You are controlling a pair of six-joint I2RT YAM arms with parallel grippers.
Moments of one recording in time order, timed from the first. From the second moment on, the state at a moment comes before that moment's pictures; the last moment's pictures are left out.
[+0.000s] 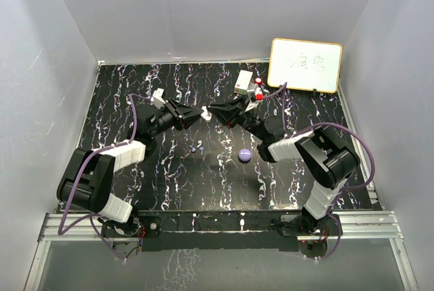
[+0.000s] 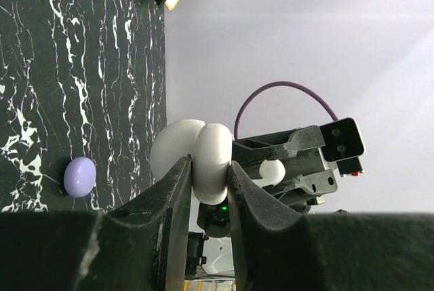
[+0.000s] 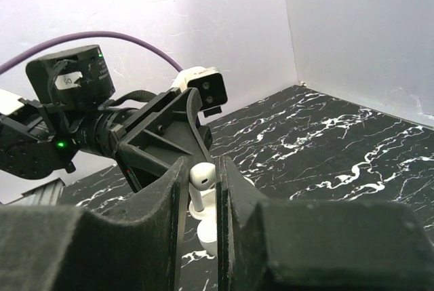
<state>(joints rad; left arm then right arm) -0.32 1.48 0.59 0.79 0.60 -1.44 0.57 1.74 0.67 1.52 -0.44 0.49</state>
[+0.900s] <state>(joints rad) -0.32 1.50 0.61 0.81 0.60 -1.52 0.57 1.79 0.71 1.52 -0.44 0.39</state>
